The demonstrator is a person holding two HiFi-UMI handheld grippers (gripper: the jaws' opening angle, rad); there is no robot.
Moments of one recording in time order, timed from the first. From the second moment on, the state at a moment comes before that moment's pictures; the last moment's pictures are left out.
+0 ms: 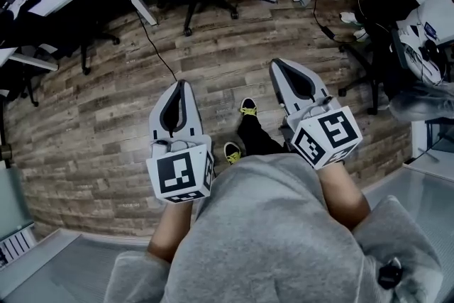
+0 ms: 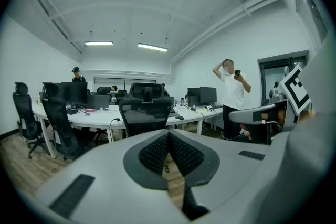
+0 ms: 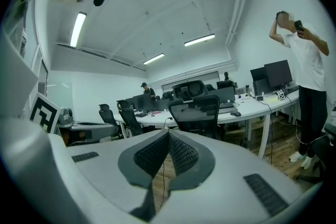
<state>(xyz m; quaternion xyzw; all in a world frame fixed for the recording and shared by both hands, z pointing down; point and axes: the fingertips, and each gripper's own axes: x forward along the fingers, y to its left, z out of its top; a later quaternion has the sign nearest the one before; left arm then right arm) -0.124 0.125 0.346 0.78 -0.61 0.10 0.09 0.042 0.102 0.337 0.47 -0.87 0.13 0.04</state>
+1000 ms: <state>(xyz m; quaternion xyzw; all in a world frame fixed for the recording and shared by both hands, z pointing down) -0.073 -0.017 0.337 0.77 -0.63 0.11 0.08 0.096 -0.042 0.335 0.46 -0.88 0.13 0.03</state>
